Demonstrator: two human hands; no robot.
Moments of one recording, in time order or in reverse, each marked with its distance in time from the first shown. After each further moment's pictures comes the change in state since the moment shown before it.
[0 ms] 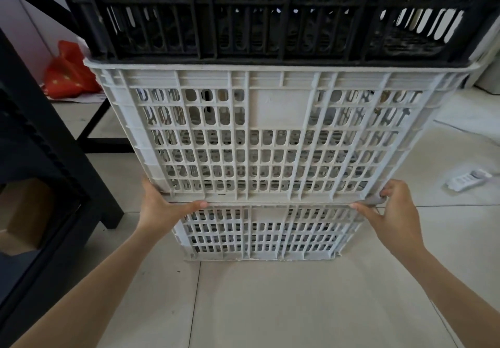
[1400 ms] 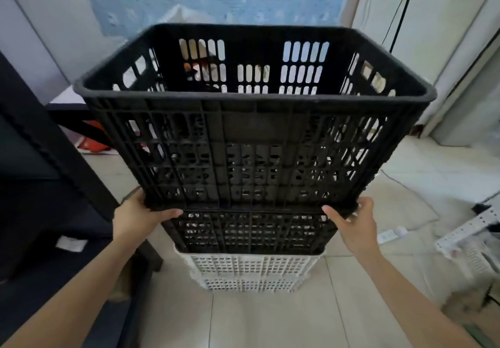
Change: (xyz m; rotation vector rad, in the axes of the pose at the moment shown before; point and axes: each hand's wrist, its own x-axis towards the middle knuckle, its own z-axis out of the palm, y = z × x) left_hand -0.025 0.484 -0.273 0.324 0.028 -0.106; right_hand 0.196 -0.326 -0.364 0.482 -0.102 0.350
